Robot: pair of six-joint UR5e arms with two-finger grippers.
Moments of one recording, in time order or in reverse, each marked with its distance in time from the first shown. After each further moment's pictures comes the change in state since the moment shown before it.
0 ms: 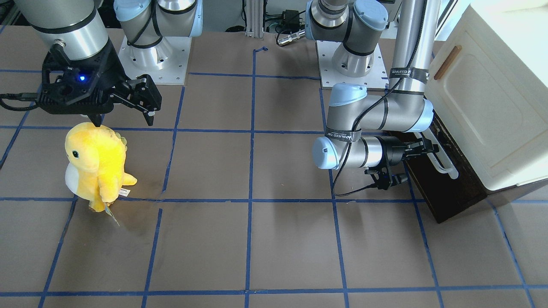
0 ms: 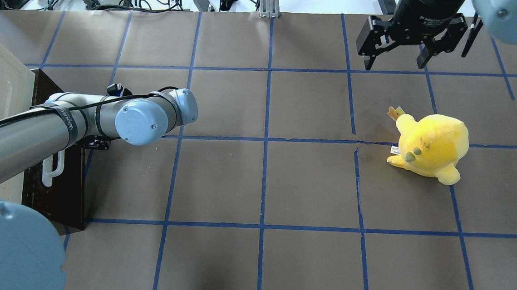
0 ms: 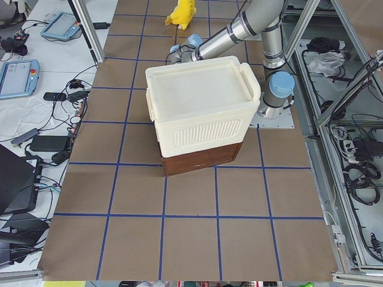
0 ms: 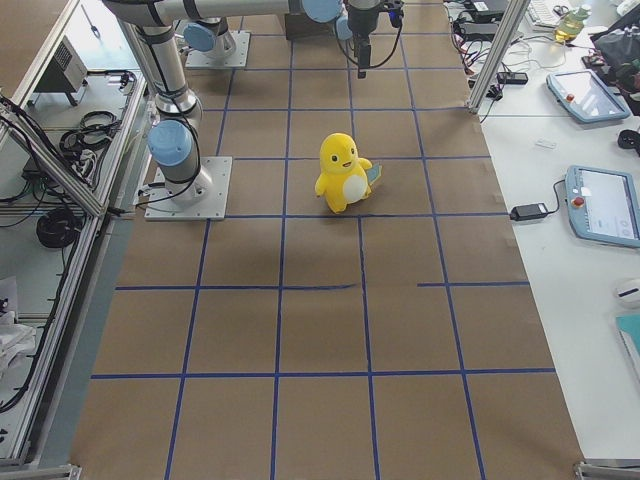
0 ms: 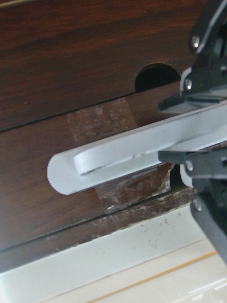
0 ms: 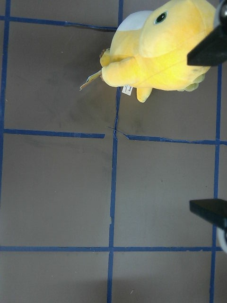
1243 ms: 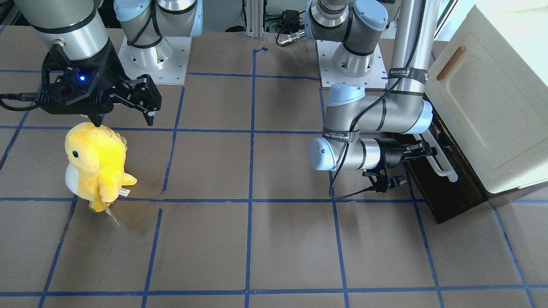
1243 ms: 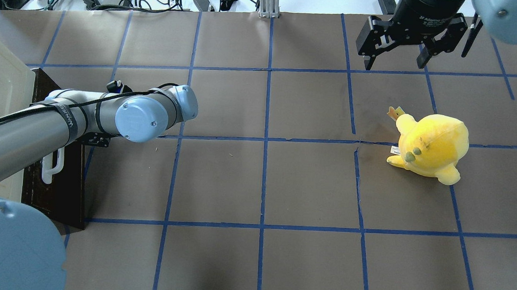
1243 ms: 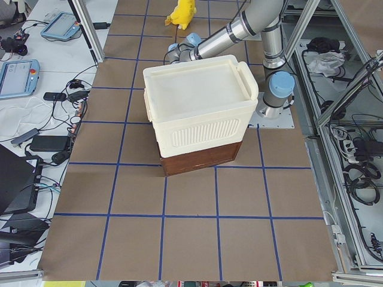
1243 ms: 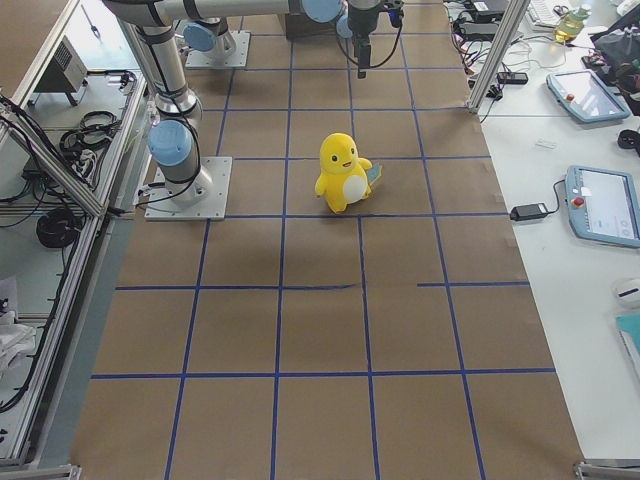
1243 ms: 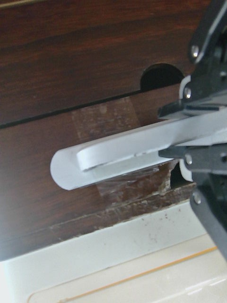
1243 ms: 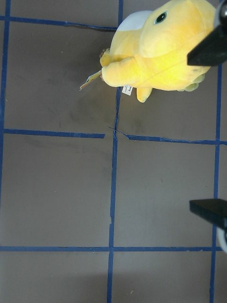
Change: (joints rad) left arm -0.024 -0.007 0.034 -0.001 -0.010 0.002; right arm 0.000 0.000 0.000 0.000 0.000 0.000
